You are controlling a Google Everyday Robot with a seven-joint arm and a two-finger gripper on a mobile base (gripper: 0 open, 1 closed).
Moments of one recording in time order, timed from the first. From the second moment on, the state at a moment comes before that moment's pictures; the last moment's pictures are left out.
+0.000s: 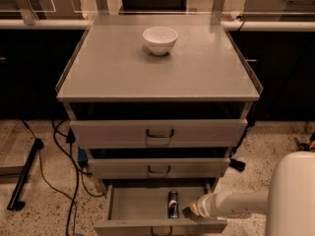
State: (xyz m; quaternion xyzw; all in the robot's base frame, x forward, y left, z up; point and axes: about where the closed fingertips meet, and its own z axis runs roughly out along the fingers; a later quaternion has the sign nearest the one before) arm 0.493 -0.170 0.263 -0.26 0.93 0.15 0.22
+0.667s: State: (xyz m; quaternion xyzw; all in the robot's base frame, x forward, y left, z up) arm 0.517 -0.162 0.228 -0.24 0.93 0.17 0.22
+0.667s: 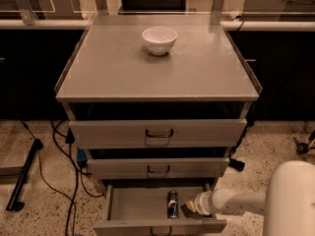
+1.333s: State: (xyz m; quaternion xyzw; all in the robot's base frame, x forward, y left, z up) arm 0.533 -0.152 0.213 -0.24 0.93 0.18 0.22
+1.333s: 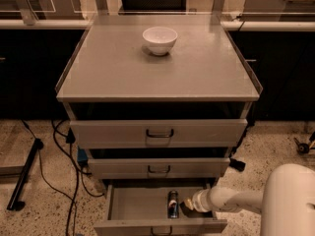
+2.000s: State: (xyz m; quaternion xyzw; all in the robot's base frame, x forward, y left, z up) arm 0.542 -0.149 0.198 -0.22 0.93 0.20 0.22
